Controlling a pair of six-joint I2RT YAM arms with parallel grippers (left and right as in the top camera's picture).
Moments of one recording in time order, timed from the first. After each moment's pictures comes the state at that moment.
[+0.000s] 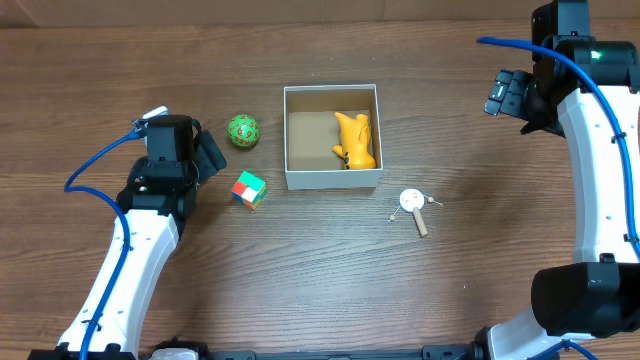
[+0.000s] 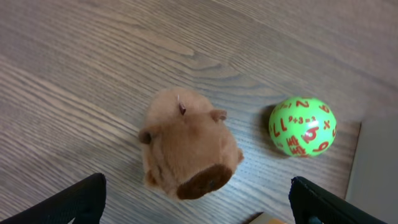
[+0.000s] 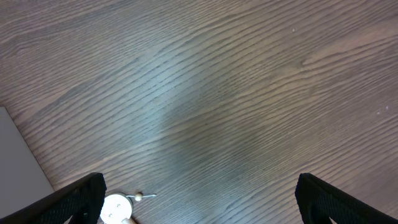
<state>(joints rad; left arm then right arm) -0.06 1.36 0.91 -0.41 -0.26 -0.49 -0.04 1.77 1.88 -1.37 0.25 0.35</state>
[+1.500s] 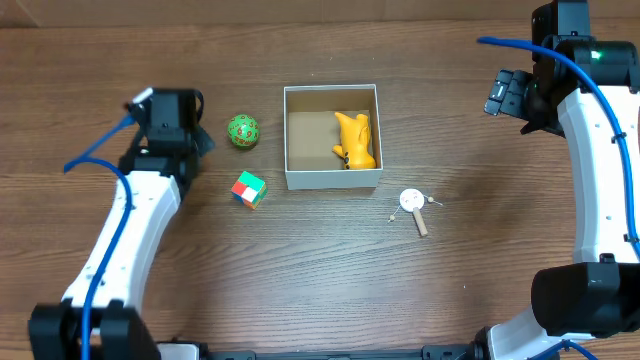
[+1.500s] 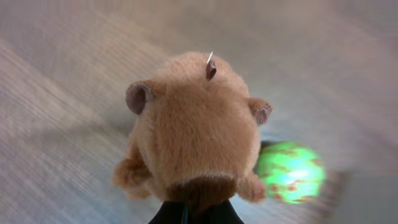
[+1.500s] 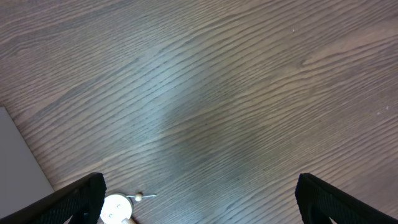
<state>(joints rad) -0.06 1.51 1.13 -0.53 -0.30 -0.65 -0.04 1.77 1.88 -1.37 0.25 0.35</state>
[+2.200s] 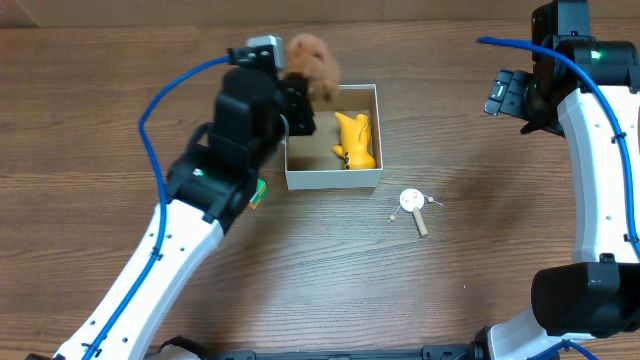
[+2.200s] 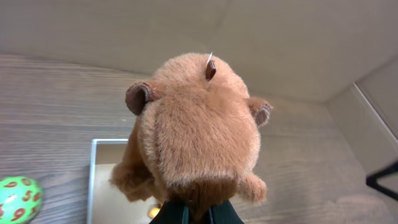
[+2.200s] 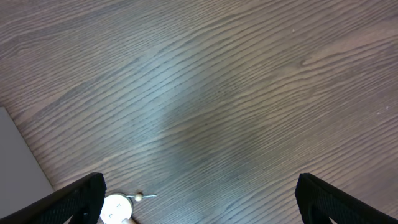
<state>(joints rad) -0.47 1.39 1.28 -0.31 -0.02 -0.52 -0.04 1.77 1.88 -1.37 0.25 0.35</state>
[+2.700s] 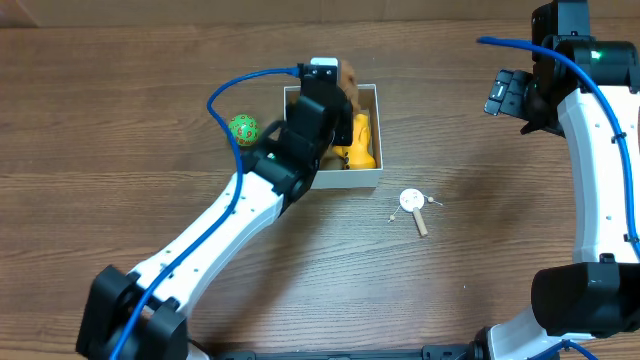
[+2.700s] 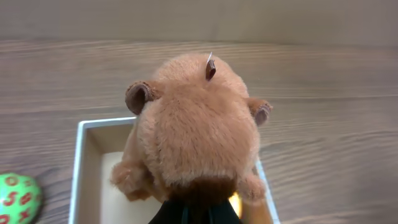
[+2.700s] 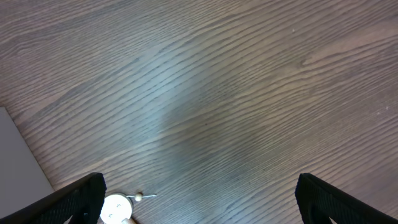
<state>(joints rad) -0.61 1.65 1.28 -0.22 -0.26 -0.41 -0.04 1.77 1.88 -1.37 0.25 0.35</state>
